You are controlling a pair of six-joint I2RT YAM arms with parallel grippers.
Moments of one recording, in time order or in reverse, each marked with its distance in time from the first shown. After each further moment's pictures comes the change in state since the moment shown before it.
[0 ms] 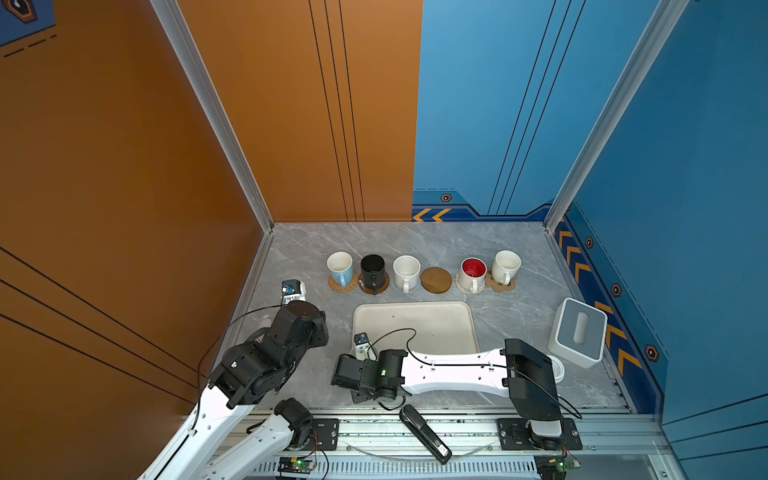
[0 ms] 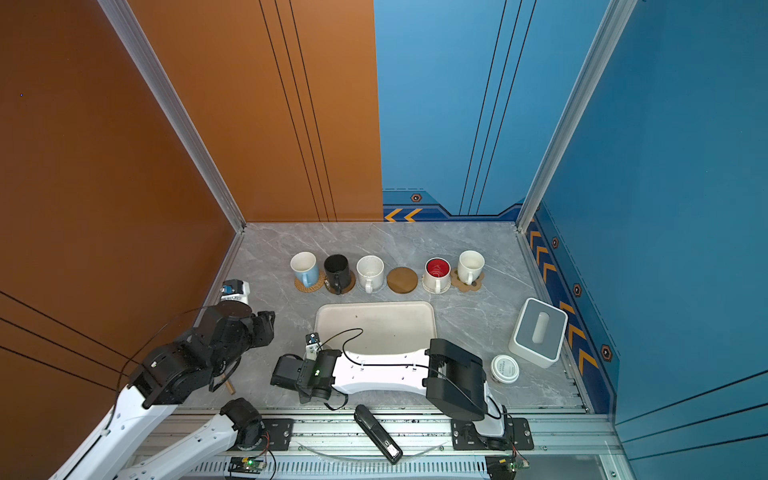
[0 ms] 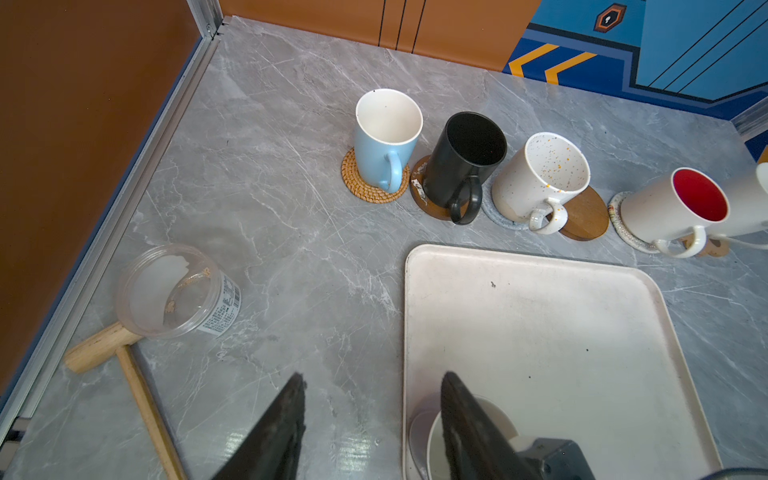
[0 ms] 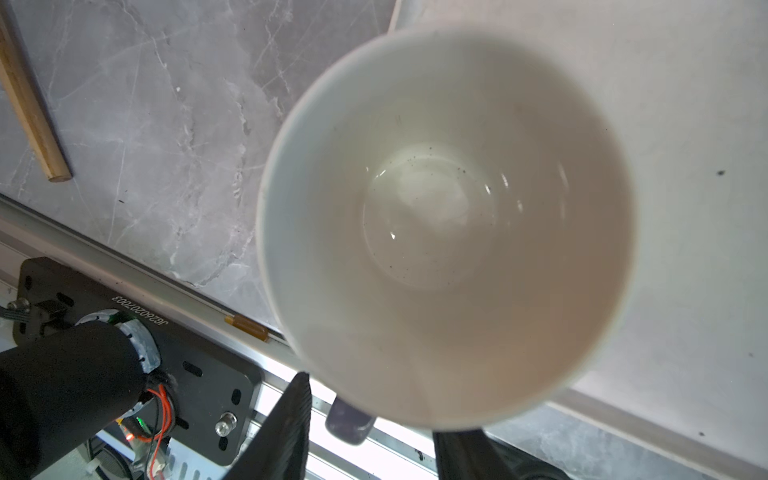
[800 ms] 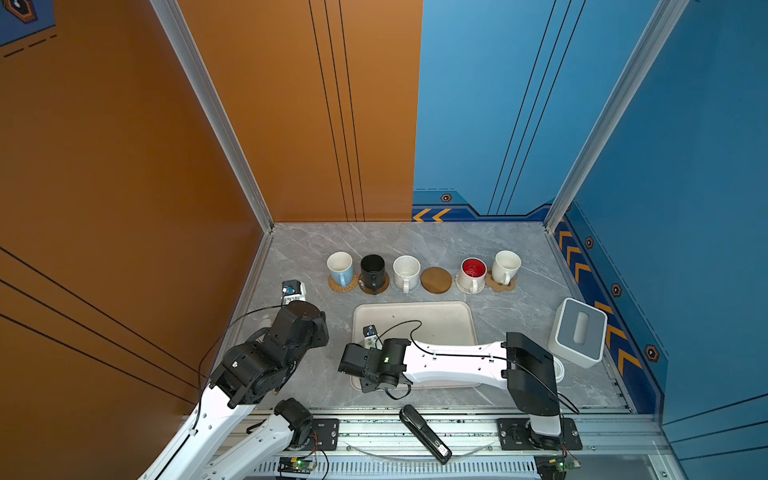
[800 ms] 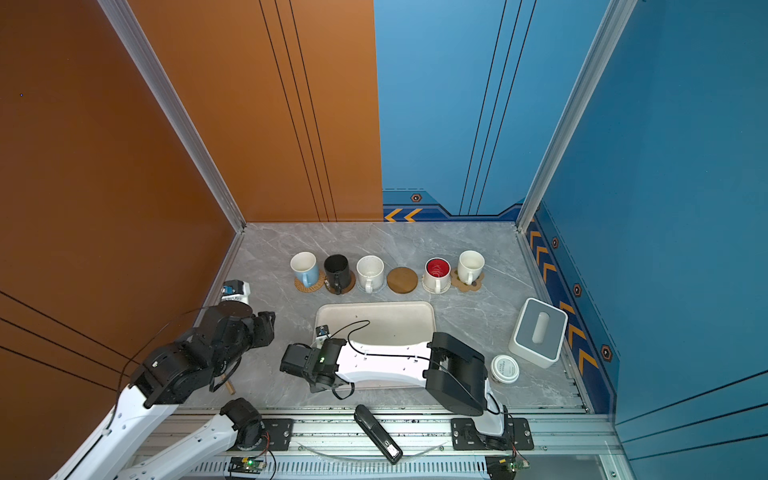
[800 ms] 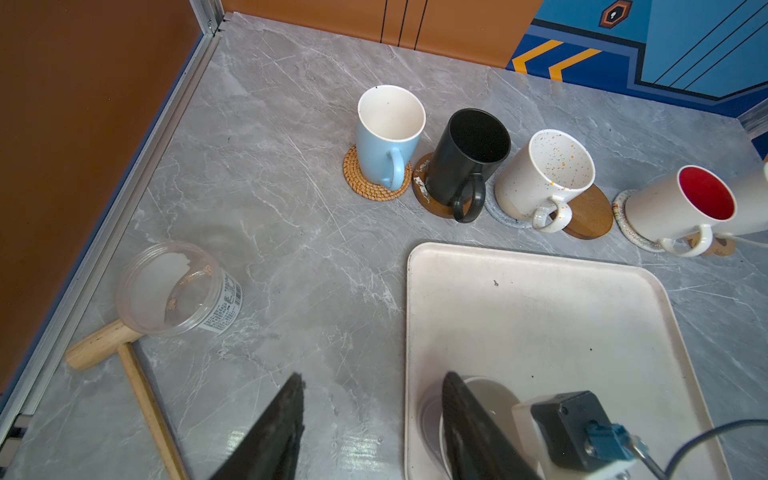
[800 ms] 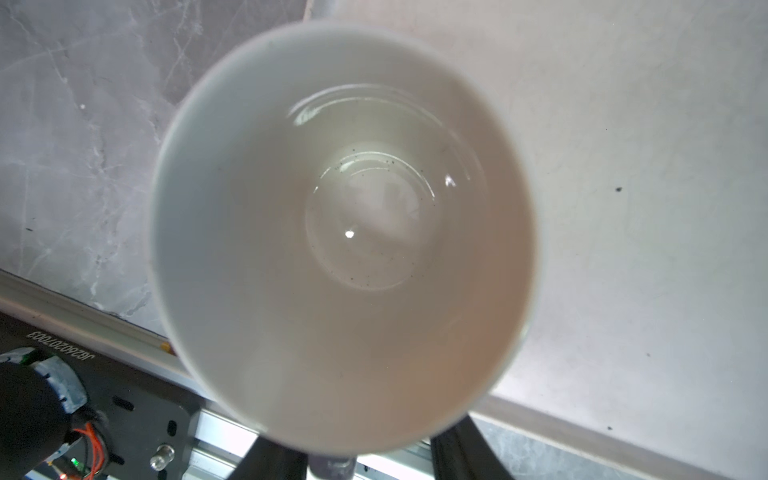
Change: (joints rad) left arm 0.008 0.000 -0.004 0.000 0.000 0.000; right arm -0.066 -0.004 -0.012 -0.080 0.001 -0.043
